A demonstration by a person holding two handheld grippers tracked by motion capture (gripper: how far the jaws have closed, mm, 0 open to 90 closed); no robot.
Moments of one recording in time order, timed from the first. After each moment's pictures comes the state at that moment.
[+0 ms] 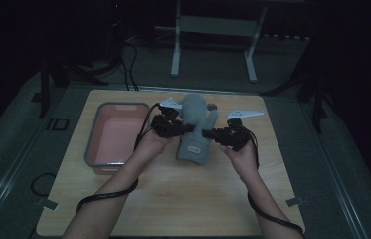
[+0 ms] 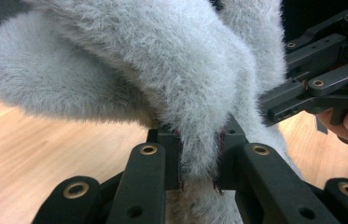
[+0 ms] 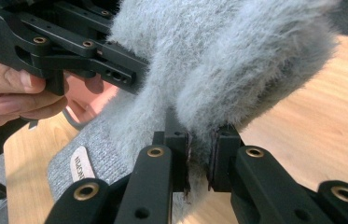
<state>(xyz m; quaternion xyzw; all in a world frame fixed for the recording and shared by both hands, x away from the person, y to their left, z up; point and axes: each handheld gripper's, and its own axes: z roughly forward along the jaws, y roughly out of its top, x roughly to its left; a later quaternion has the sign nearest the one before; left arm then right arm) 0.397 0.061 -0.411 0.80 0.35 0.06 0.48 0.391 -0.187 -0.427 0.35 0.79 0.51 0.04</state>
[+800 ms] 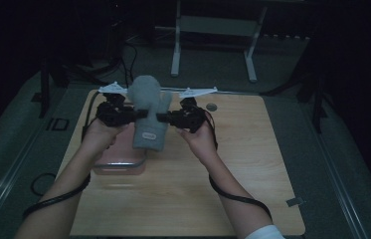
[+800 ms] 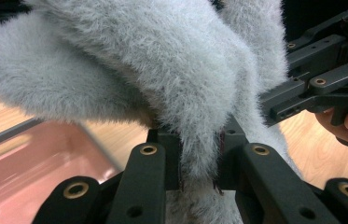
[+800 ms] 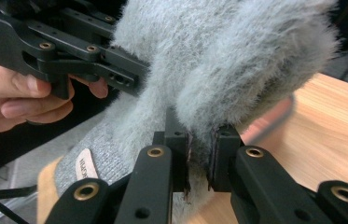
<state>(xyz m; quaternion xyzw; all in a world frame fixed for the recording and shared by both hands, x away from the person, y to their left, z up) 0.374 0.195 -0.367 0.77 0.40 0.12 0.48 0.409 -0.054 -0.384 0.27 0.80 0.54 0.01</state>
